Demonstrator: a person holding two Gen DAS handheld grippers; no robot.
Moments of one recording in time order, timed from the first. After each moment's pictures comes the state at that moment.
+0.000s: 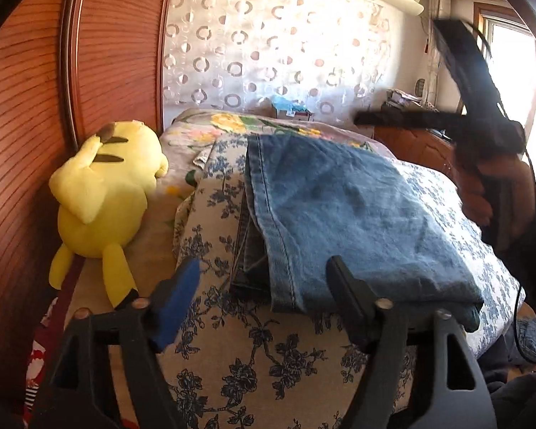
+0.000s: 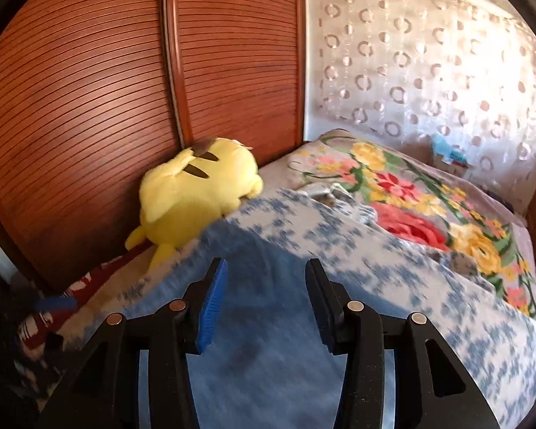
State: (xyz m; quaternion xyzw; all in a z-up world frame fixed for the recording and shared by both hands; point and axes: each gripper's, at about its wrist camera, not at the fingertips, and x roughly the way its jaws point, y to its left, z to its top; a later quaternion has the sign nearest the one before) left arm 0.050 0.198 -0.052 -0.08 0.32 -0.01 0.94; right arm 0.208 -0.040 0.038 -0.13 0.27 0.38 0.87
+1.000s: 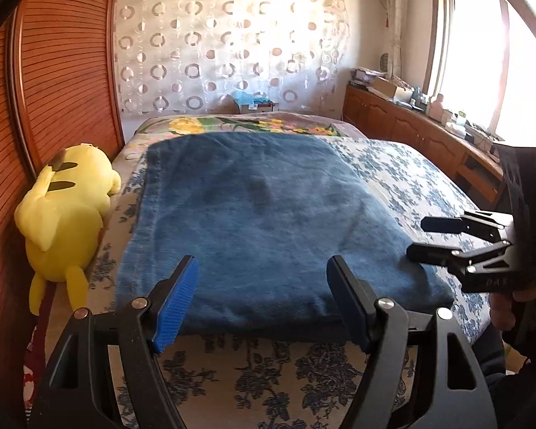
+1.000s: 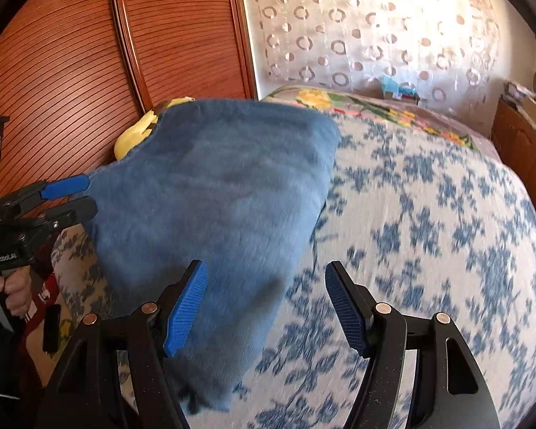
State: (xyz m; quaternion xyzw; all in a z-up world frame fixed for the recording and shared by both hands) left arm 0.073 0.107 -0.052 -0.02 0.33 -0.07 0.94; right arm 0.100 -0.168 -0.016 -0.06 0.35 0.31 0.88
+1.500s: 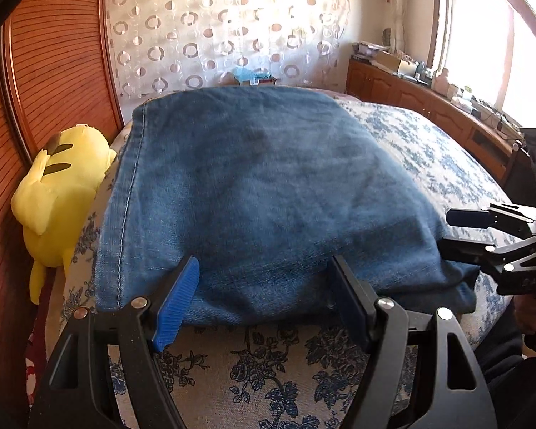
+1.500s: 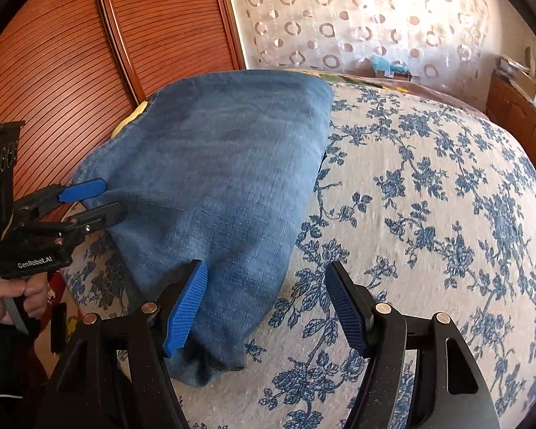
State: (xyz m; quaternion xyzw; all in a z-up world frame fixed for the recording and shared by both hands) left arm 0.079 0.101 -0.087 0.00 0.38 -0.06 0.93; right arm 0.085 -0.176 -0.032 -0.04 0.38 0.30 0.88
